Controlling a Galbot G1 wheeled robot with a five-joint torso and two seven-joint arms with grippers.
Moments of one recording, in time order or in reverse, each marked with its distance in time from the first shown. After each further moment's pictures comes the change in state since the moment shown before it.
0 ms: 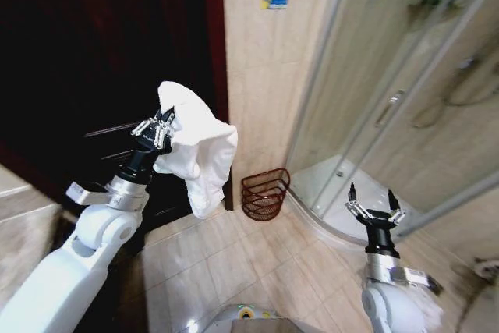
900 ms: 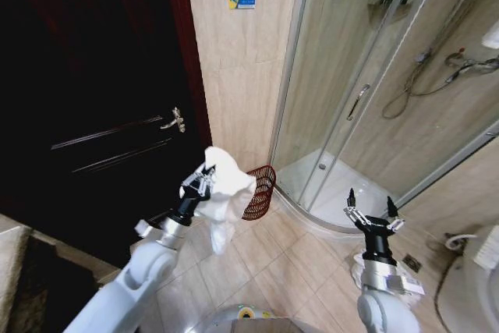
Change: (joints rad) left arm 0.076 -0.142 0.349 0.228 0.119 -0.039 0.004; right arm -0.040 0.064 -0.014 -0.006 -0.017 0.033 -0.009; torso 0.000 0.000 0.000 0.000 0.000
